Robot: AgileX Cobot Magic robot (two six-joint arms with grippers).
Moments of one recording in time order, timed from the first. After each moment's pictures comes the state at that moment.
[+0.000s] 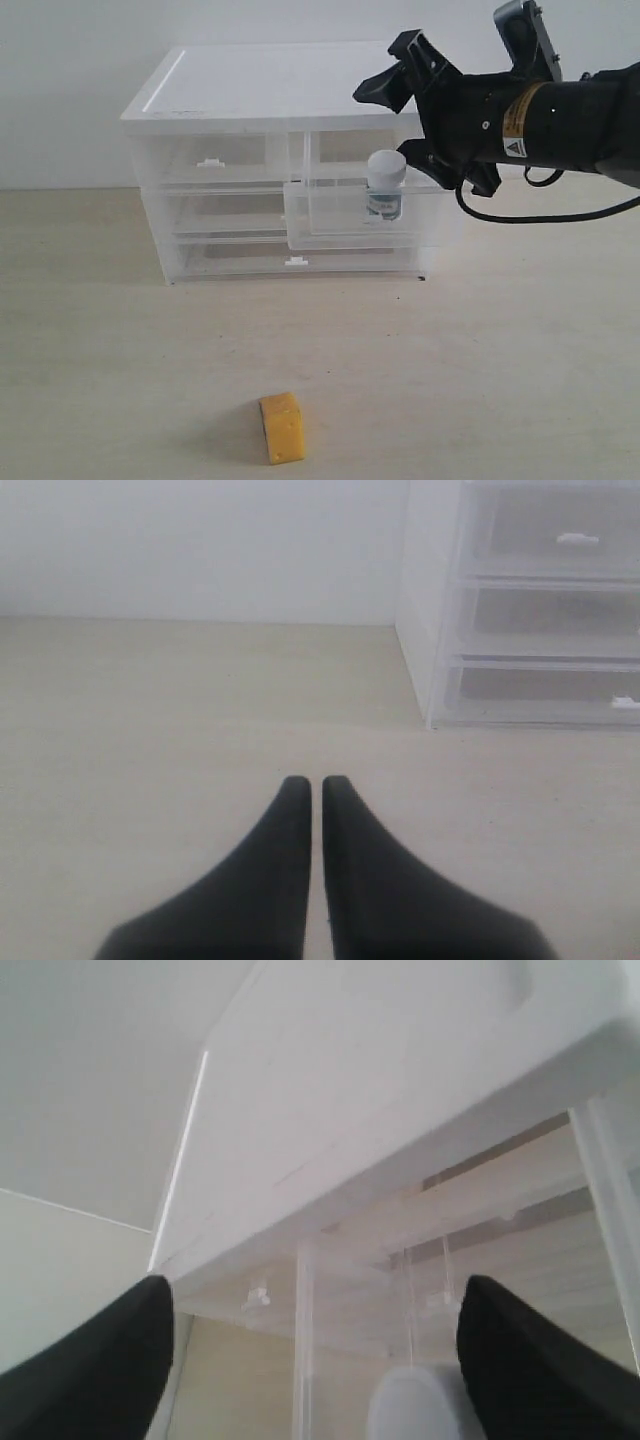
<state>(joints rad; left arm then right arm) 0.02 0.00 0.00 -0.01 0.29 -0.04 0.35 1.62 -1.02 -0.98 -0.42 1.89</state>
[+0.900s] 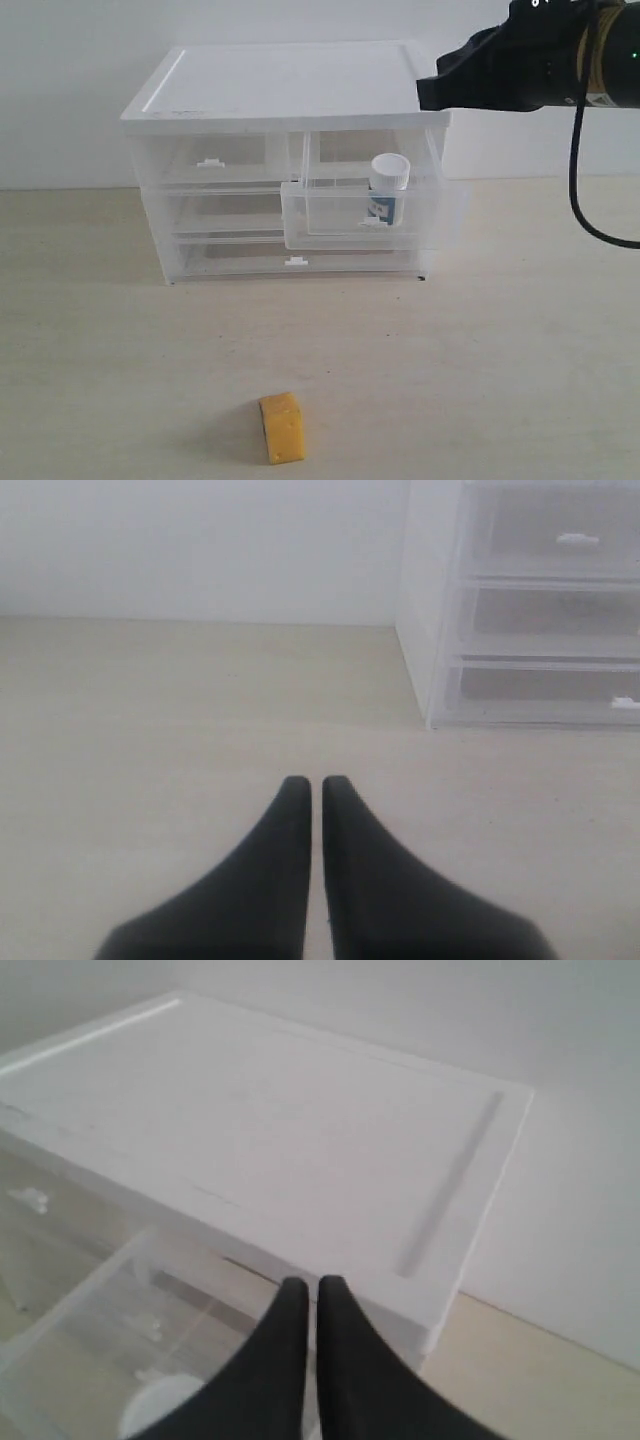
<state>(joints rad) 0.02 0.00 0.00 -0.01 0.29 -0.04 0.35 1.41 -1.02 -1.49 -0.15 1.36</state>
